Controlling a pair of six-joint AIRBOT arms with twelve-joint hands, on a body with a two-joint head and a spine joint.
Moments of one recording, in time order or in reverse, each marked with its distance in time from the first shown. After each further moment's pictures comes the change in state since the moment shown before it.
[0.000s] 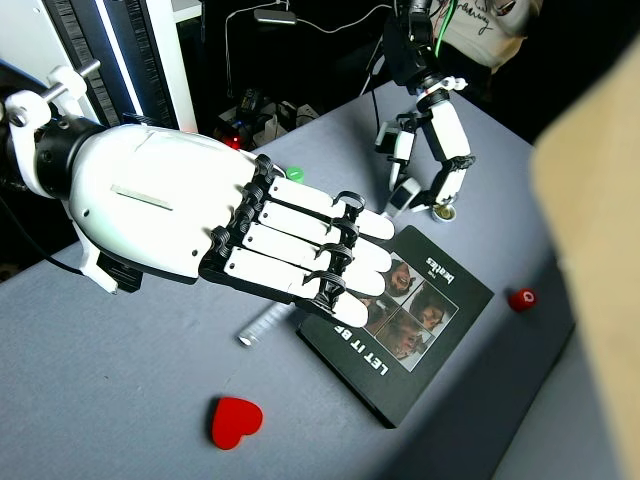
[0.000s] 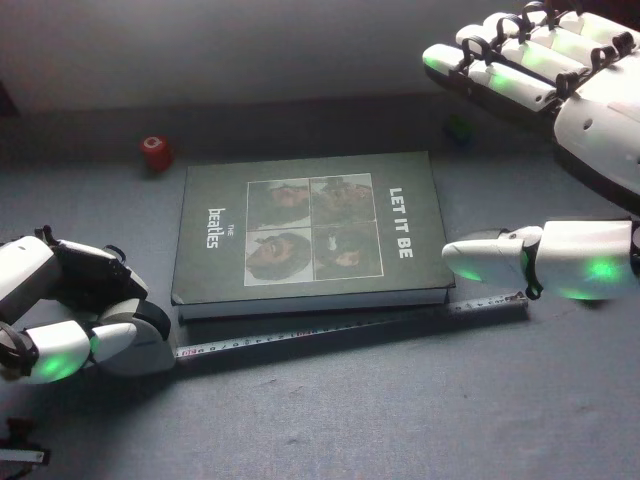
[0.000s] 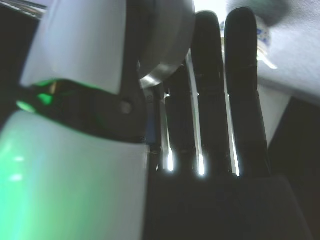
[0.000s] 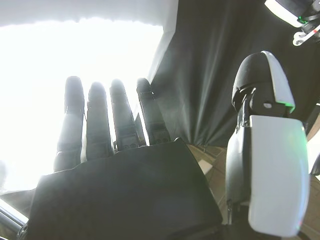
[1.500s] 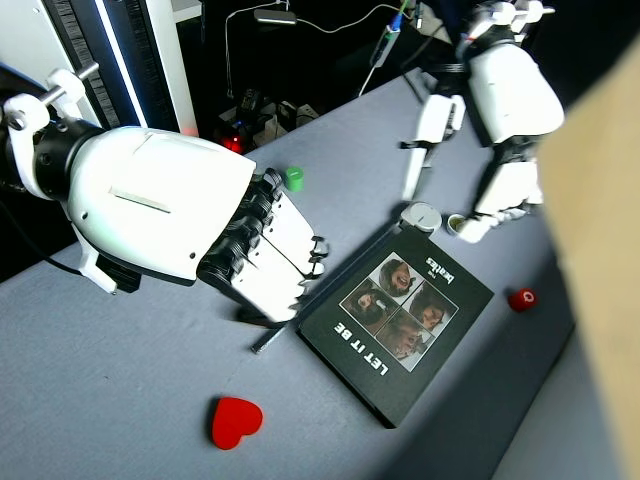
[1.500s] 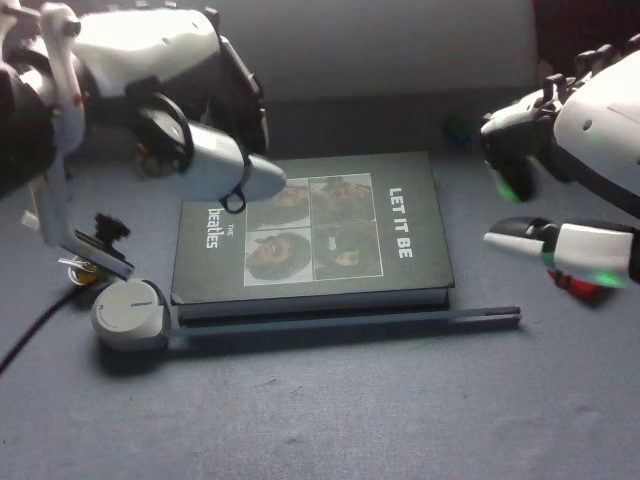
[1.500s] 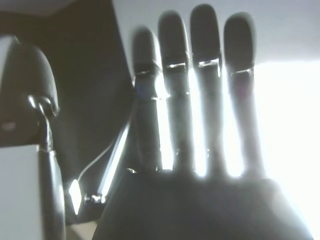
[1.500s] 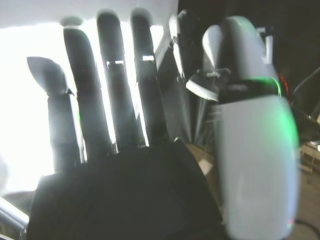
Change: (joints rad) left arm -0.915 0.037 -0.183 -0.977 0.405 1.653; right arm -0.005 -0.002 0.000 -0.005 0.005 0.013
